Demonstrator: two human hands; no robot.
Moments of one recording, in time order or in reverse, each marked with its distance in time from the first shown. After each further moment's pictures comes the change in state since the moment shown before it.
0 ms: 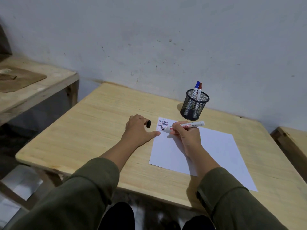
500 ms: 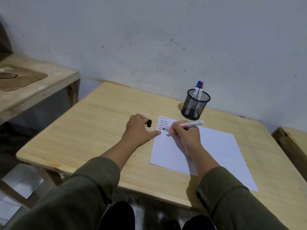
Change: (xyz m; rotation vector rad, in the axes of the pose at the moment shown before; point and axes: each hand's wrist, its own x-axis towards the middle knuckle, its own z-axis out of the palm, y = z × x) left_hand 0.001 -0.001 0.000 0.005 -0.004 0.005; right_hand -0.006 -0.006 0.006 -0.021 -0.008 -0.009
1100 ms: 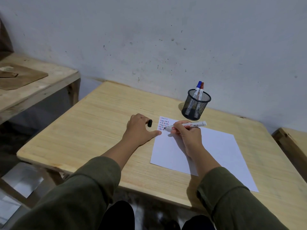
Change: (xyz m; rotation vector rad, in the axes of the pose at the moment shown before) left_hand -0.001 0.001 0.000 -0.010 0.011 -0.008; right_hand 0.004 0.003 -0.003 -0.005 0.014 -0.022
